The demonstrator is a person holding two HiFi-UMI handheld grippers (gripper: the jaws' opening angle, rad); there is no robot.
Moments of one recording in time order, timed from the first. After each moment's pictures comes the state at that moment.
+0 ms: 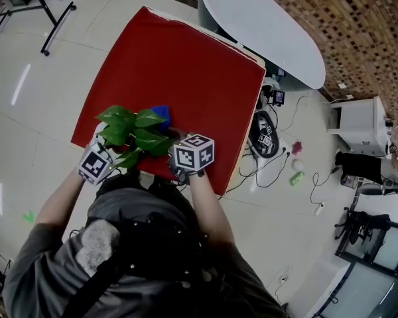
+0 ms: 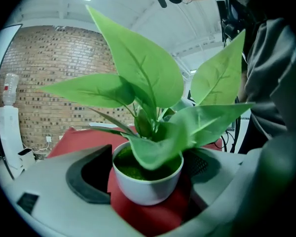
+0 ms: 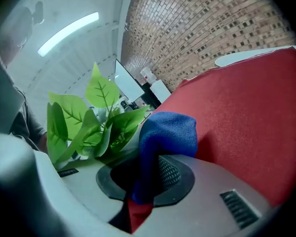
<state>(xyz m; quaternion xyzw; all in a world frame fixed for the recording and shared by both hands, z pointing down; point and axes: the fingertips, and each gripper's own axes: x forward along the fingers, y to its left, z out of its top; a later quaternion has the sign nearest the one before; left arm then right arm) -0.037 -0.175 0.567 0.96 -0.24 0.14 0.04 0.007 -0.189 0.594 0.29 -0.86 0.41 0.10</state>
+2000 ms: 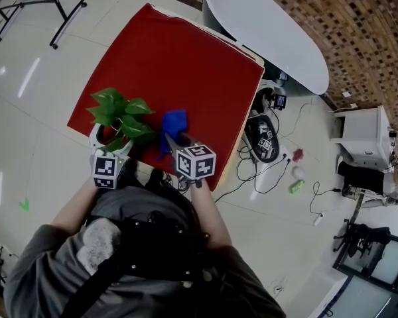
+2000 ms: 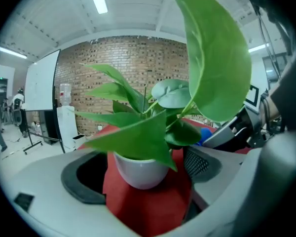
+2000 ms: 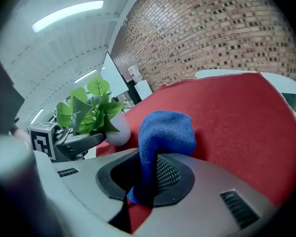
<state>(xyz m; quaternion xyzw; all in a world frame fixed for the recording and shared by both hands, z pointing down) -0.036 -0.148 0.569 0.84 -0.51 0.18 0.09 0.103 -0.136 0.609 0.40 -0.82 0.36 0.17</state>
